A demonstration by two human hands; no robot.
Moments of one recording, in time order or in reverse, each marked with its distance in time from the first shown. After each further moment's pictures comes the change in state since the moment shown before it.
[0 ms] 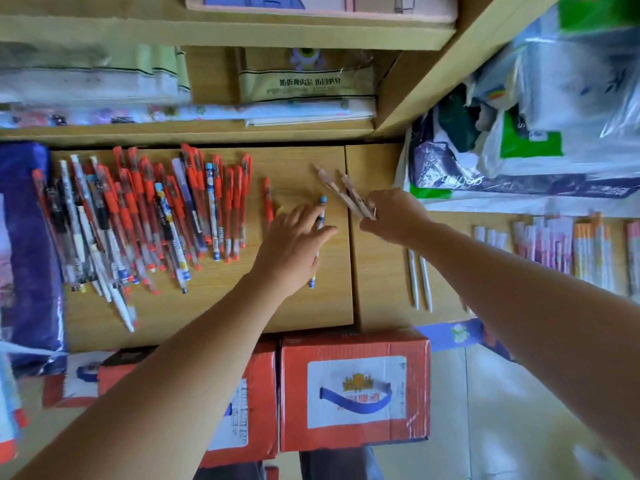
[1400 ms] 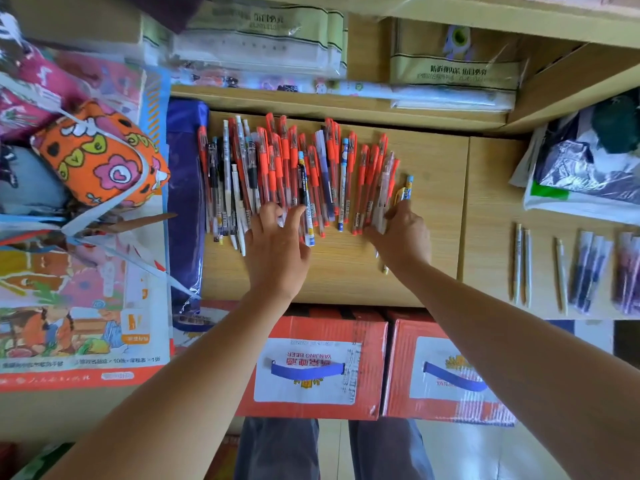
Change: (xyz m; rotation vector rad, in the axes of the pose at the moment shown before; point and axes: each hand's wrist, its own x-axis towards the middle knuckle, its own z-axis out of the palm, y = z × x) left_hand -0.146 -0.128 -0.007 -0.178 0.212 -0.593; right_hand -0.039 -0.179 0.088 0.351 0.231 0.205
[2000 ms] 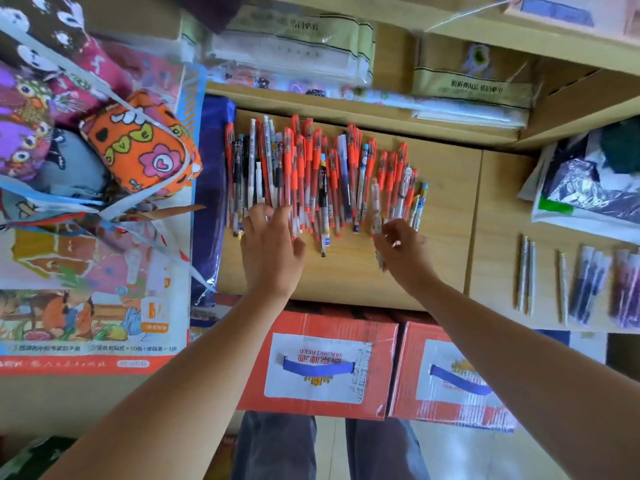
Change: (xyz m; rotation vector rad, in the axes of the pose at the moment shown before) left_hand -0.005 -0.029 -0.011 -0.148 0.086 -0.125; right_hand -0.023 -0.001 0.010 0.358 -0.118 -0.108
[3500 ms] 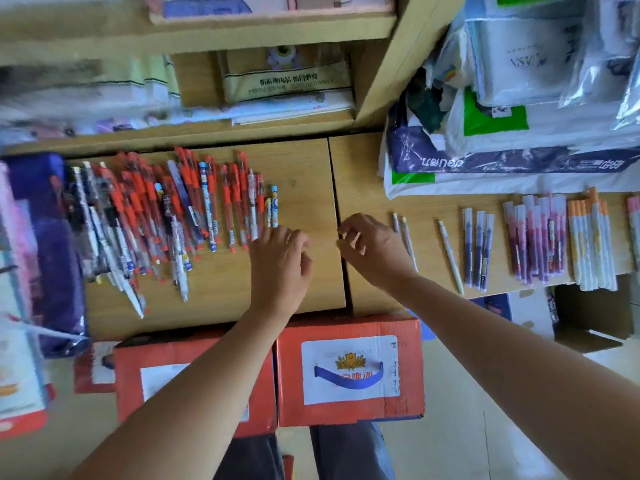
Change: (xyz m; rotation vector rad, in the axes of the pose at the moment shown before) left_hand -0.045 0.207 0.095 0.108 -0.051 0.444; right_hand 0.005 0.117 -0.164 -0.086 0.020 -0.298
